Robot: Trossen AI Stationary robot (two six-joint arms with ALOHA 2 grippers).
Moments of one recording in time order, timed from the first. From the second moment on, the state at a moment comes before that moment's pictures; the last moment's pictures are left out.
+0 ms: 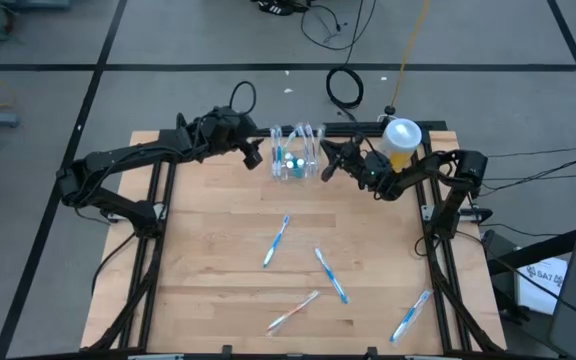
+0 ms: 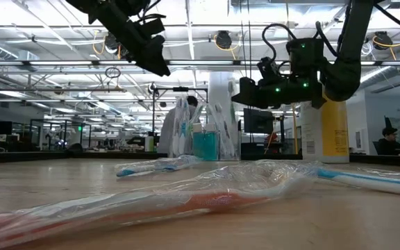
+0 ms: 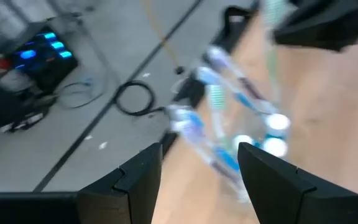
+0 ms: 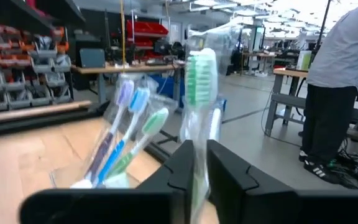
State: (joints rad) left arm 0.48 1.36 1.10 -0.29 -0.18 0.18; right arm -0.46 1.76 0.50 1.34 0.23 -0.05
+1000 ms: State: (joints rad) left arm 0.32 1.69 1.10 -0.05 -0.24 0.40; right arm -0.46 1.76 0.50 1.31 0.23 -0.10
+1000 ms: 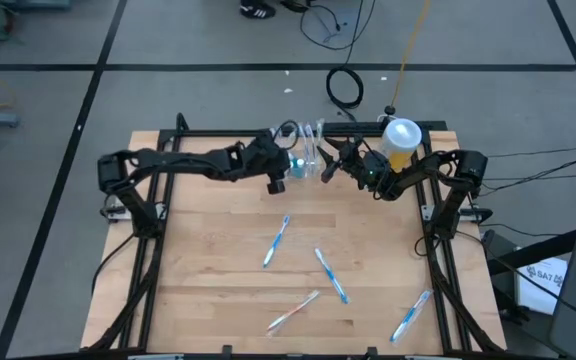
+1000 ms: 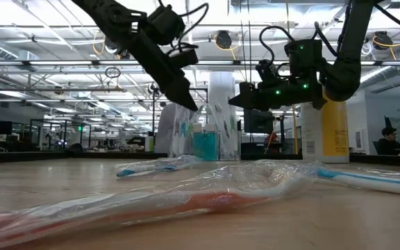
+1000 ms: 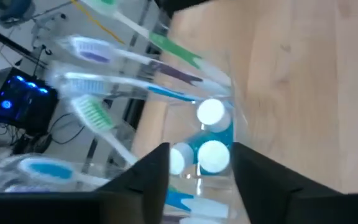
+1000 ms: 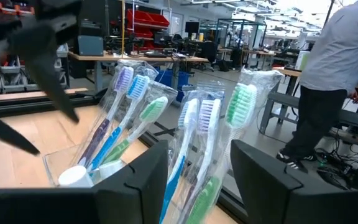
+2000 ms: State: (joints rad) left arm 0.33 1.77 1.10 -0.07 -0.03 0.47; right arm -0.46 1.76 0.50 1.31 0.23 -0.09
